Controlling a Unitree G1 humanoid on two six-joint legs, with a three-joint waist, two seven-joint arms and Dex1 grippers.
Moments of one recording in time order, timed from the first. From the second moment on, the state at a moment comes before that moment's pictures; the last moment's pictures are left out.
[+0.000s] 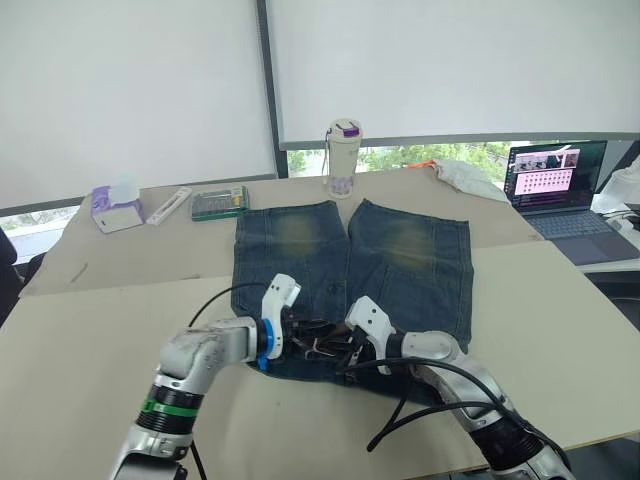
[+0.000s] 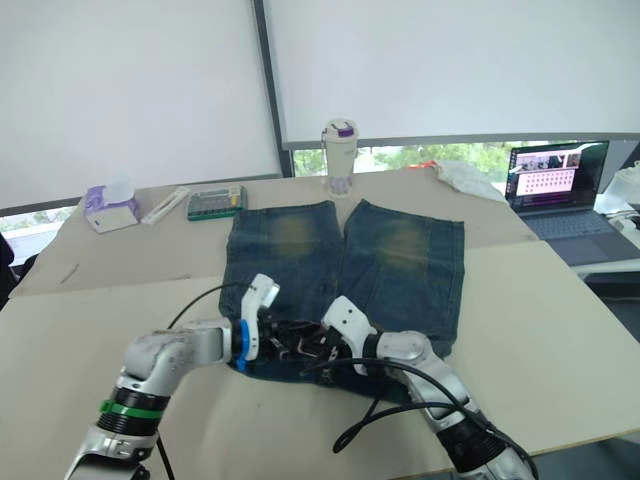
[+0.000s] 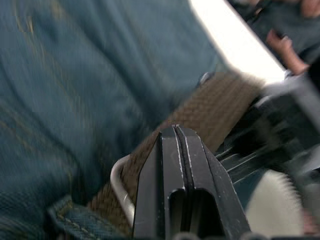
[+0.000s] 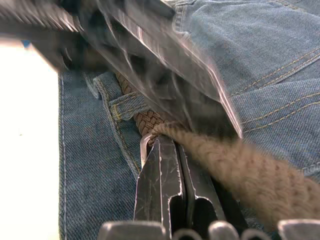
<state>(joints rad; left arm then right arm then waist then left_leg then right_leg) -0.42 0.32 -0.12 -0.05 -0.64 0.97 -0.58 -0.31 -0.40 0.37 -0.14 0.18 0.53 0.75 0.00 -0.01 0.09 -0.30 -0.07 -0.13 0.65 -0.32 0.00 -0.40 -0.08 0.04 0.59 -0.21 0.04</state>
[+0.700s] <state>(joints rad) -0.29 0.30 -0.03 0.08 -0.61 0.74 -0.72 -0.19 -0.47 0.34 -0.29 0.19 0.58 0.74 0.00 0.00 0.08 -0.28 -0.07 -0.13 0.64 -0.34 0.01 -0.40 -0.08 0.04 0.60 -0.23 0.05</state>
